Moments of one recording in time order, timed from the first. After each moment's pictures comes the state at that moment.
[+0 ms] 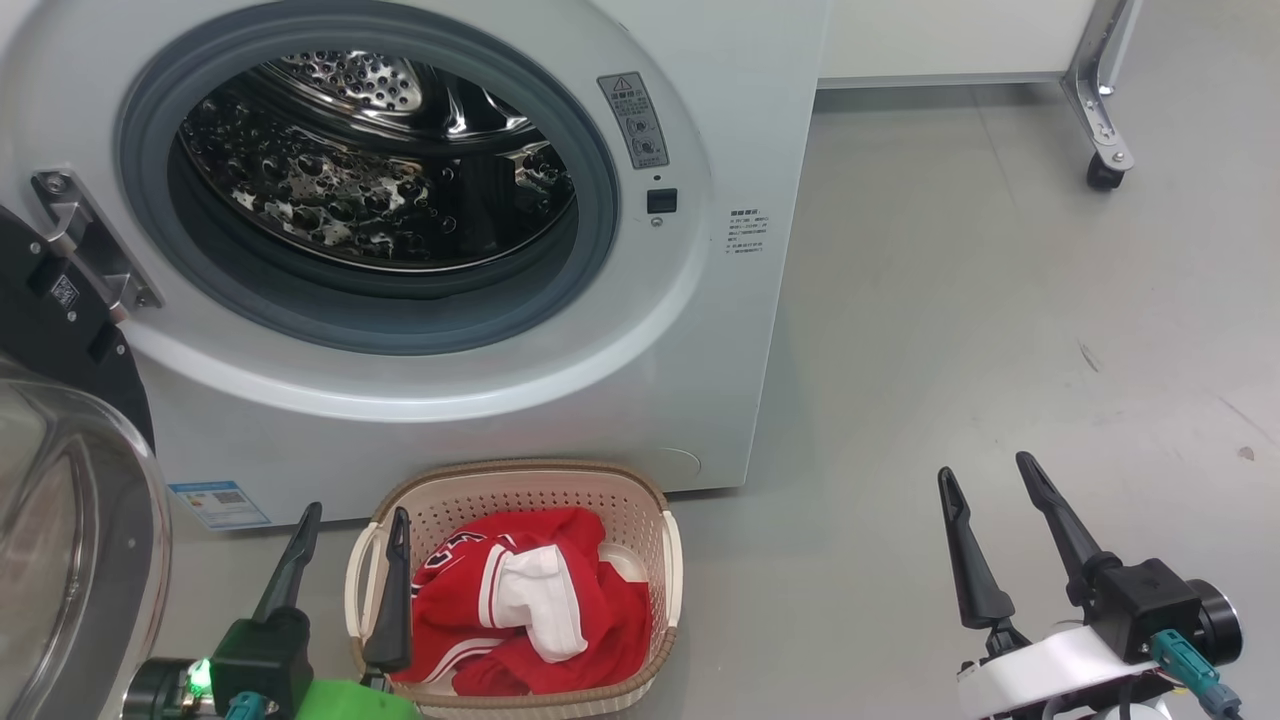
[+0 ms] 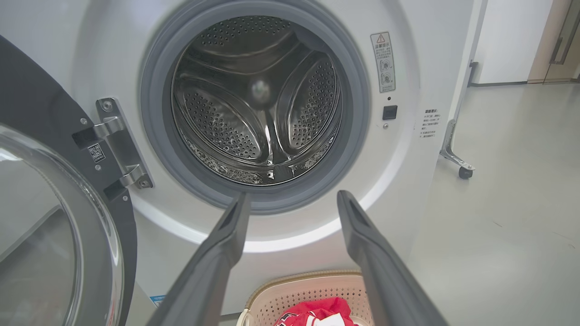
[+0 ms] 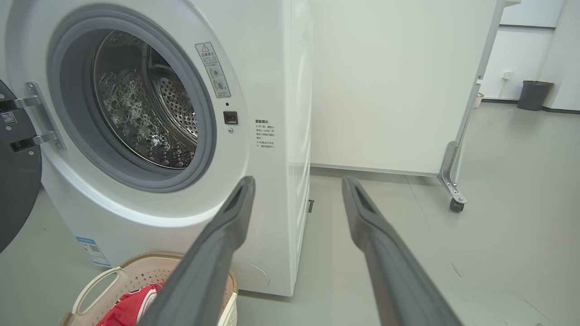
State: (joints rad) left arm 0.09 0.06 -0.17 0.01 -0.21 0.05 -0.20; right arm 0.11 -0.07 0.13 0.02 0.18 0.06 -0.25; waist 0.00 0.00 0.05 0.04
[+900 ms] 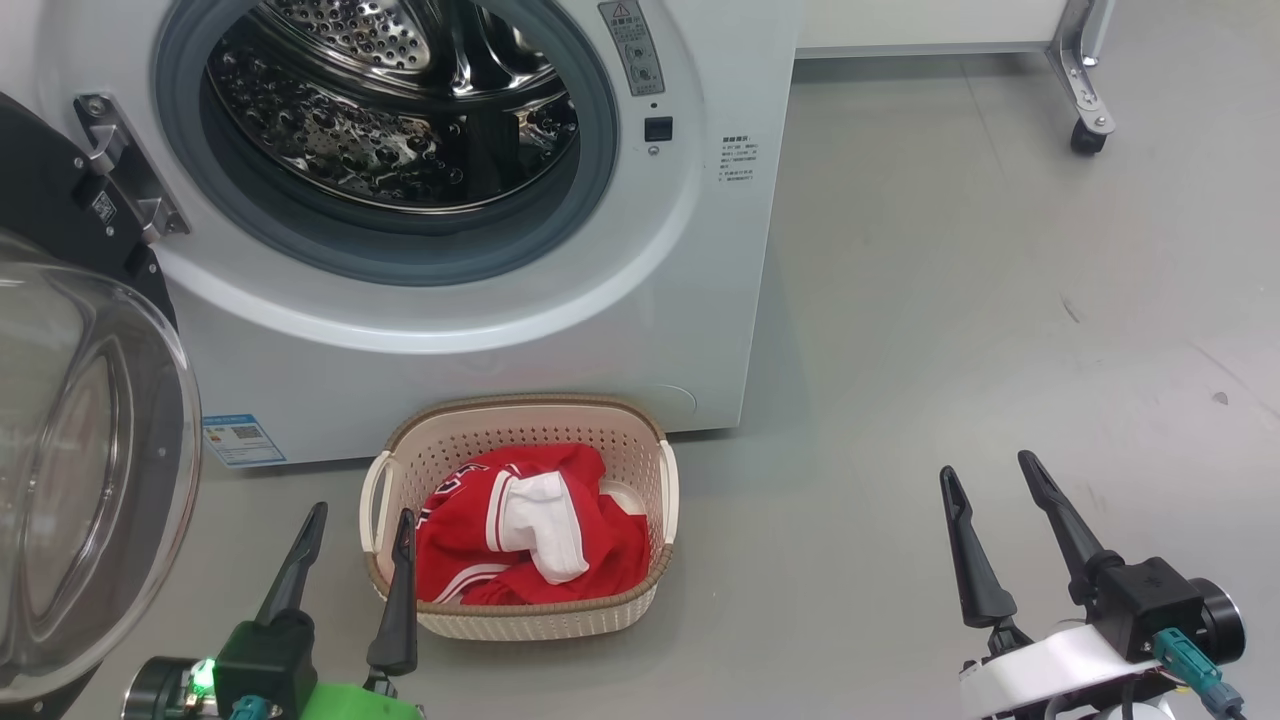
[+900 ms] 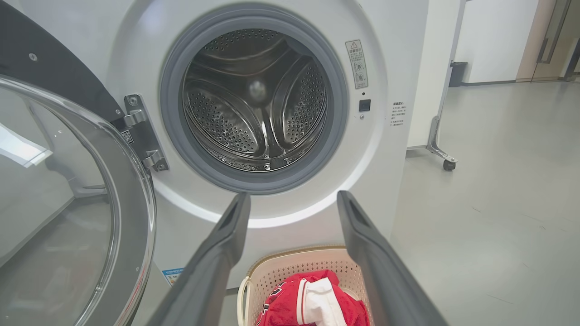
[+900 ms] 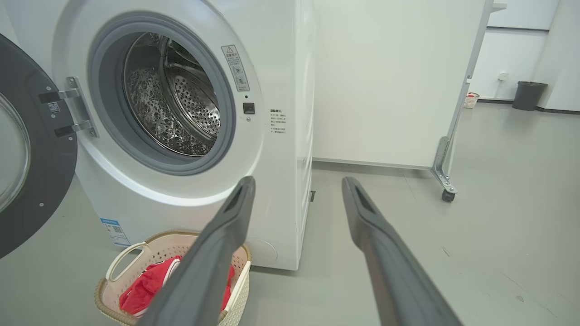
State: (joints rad) left arm 0.10 0.06 -0.18 -0.02 -0.21 0.05 -0.18; right arm 0.11 -0.07 0.13 0.01 0.18 0.06 -0.24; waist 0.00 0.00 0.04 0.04
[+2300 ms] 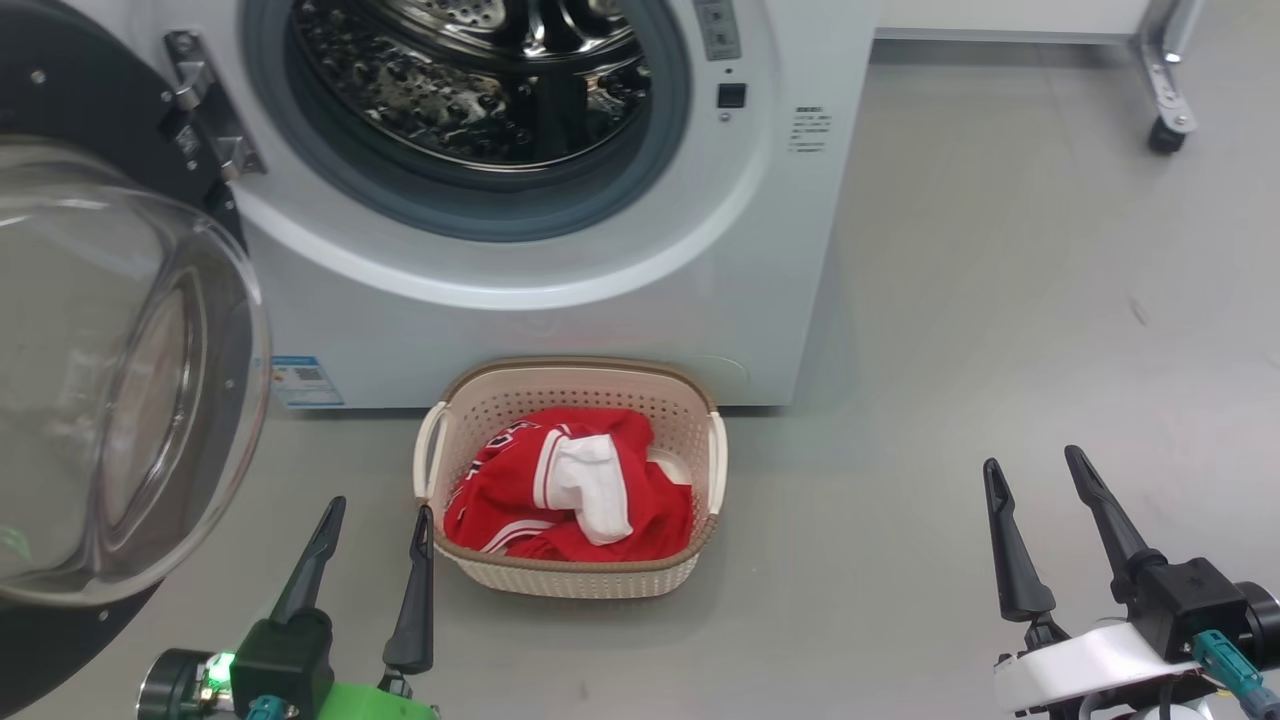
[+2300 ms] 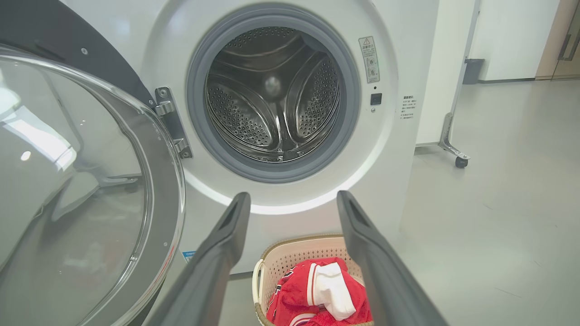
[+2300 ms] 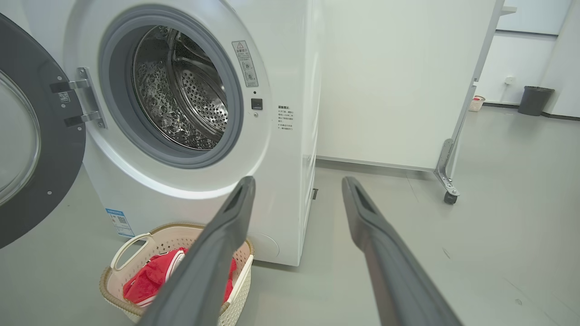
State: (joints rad) left arm 0.10 0.06 -0.21 -0.04 -0.20 0.06 -0.18; right arm 0.13 -0.10 0.10 -0.02 0.19 0.03 -0.23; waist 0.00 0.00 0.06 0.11
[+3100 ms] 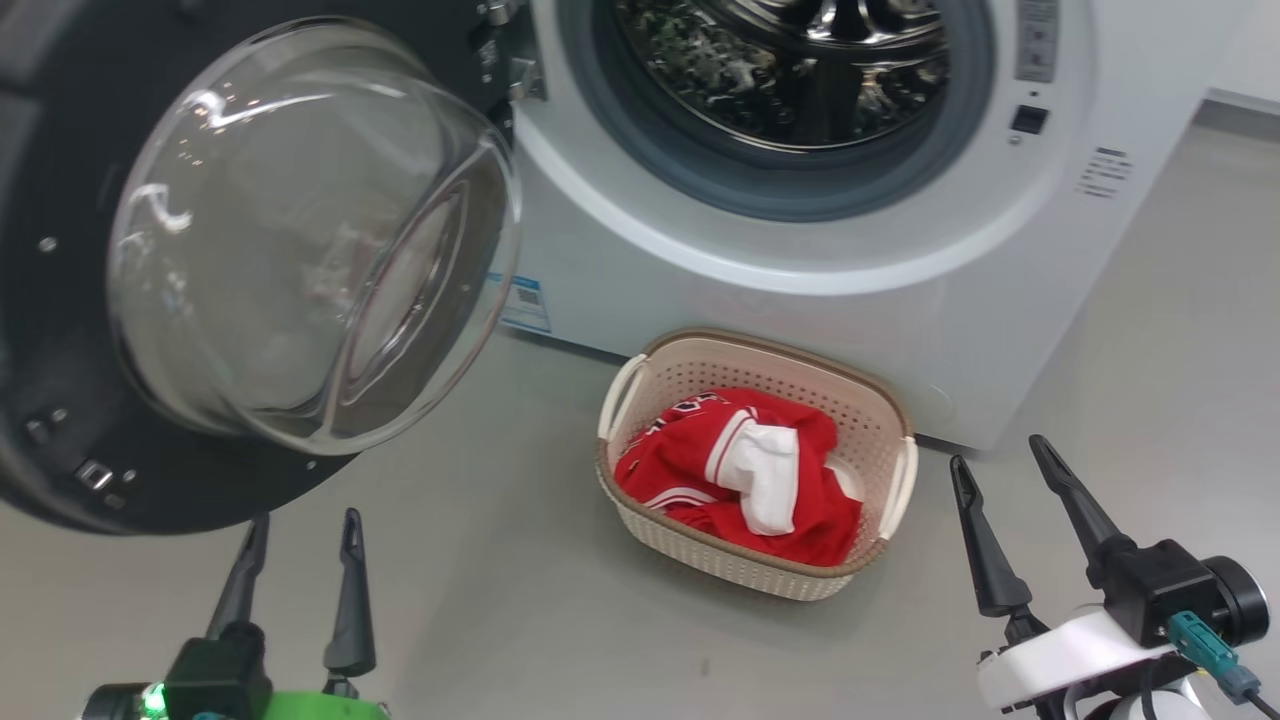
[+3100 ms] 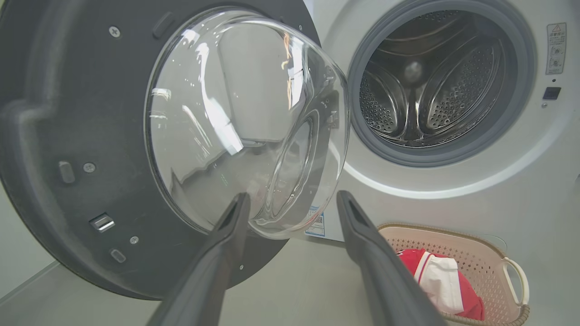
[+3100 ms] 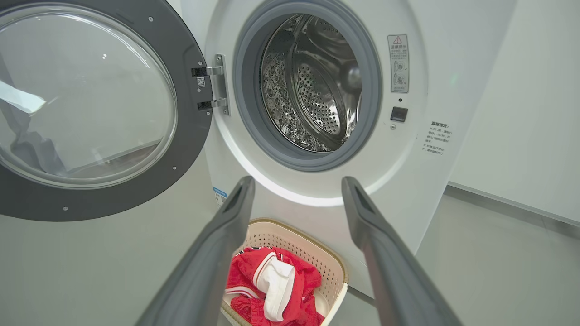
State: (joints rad) left arm 0.13 0.05 -0.12 -0.05 -0.21 0.10 -0.20; right arm 0.11 -0.13 0.14 -0.04 0.18 0.06 -0.19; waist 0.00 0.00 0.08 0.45
